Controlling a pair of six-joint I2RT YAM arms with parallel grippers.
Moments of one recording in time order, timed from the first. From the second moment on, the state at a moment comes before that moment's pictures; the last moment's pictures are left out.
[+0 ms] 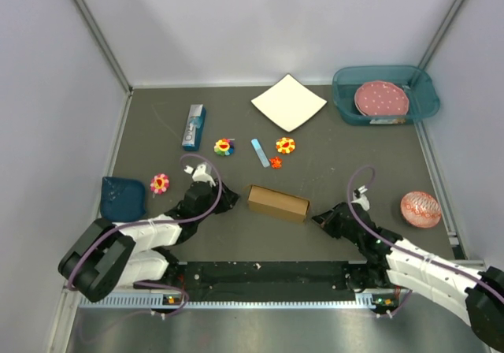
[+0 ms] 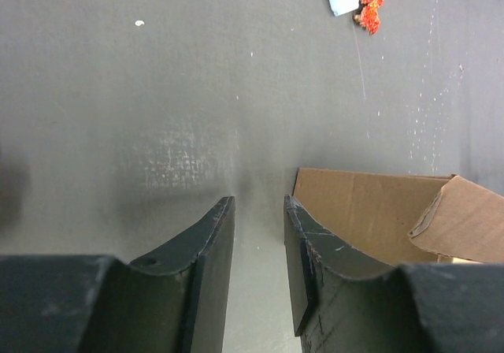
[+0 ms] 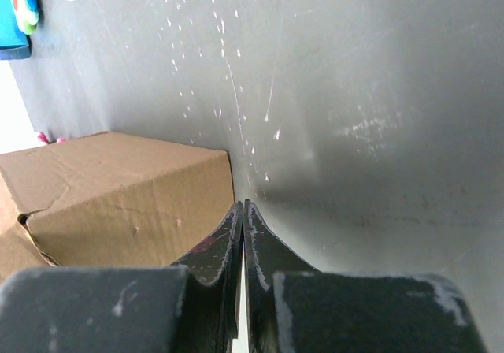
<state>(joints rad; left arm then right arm) -0.60 1.19 0.22 0.47 -0.05 -0.84 0.74 0.68 0.04 -0.01 0.17 1.31</state>
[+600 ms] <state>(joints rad) -0.61 1.25 0.21 0.61 0.04 -0.86 0.68 0.97 0.08 0.25 0.11 1.25</state>
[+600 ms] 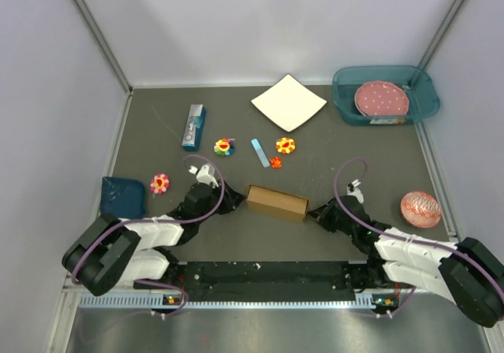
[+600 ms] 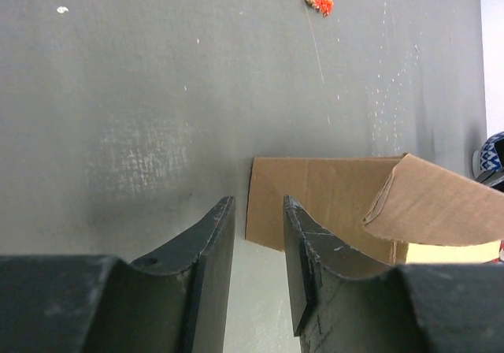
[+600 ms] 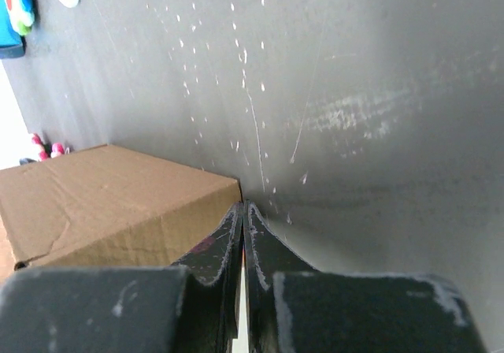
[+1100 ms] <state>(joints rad) -0.67 1.18 0.13 0.64 -0.01 -0.87 0.61 1.17 0.16 0.37 0.05 1.18</state>
